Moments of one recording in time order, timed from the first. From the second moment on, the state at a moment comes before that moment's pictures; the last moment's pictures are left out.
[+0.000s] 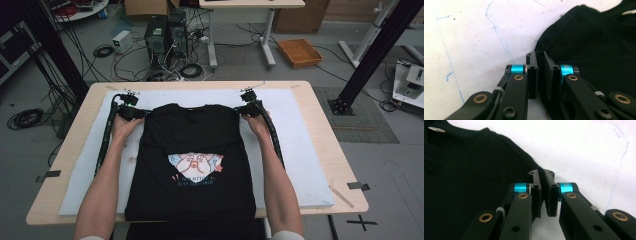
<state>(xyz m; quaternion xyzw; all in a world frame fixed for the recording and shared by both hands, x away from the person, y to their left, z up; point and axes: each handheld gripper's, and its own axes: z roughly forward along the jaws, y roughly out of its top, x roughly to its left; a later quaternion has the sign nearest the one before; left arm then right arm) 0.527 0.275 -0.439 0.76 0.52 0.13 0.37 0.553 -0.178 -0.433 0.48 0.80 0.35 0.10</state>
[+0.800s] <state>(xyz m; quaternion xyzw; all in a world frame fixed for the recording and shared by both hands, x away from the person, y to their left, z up) 0.532 0.270 -0.379 0.73 0.51 0.18 0.42 0.557 -0.189 -0.368 0.47 0.77 0.40 0.16</state>
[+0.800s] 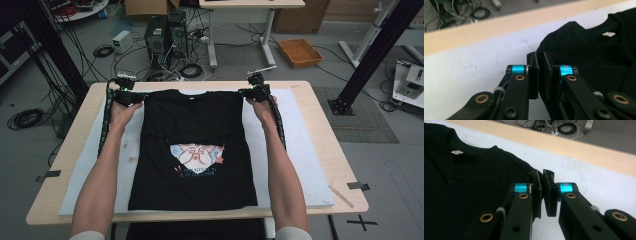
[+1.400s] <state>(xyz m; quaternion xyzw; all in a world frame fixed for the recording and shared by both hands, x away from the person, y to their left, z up) 0.531 0.263 -0.338 0.73 0.47 0.20 0.45 0.555 -0.208 -0.339 0.47 0.75 0.45 0.17</state>
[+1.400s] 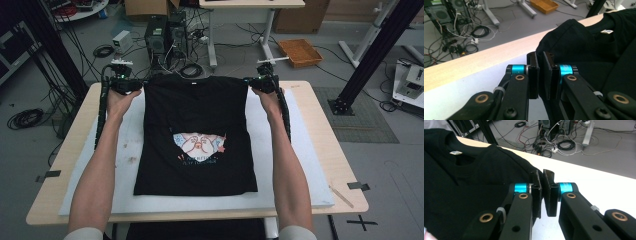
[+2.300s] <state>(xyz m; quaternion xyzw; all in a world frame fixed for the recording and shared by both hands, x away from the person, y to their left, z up) 0.451 0.268 -0.382 0.78 0.40 0.16 0.45 0.479 -0.224 -0.382 0.40 0.79 0.44 0.13</state>
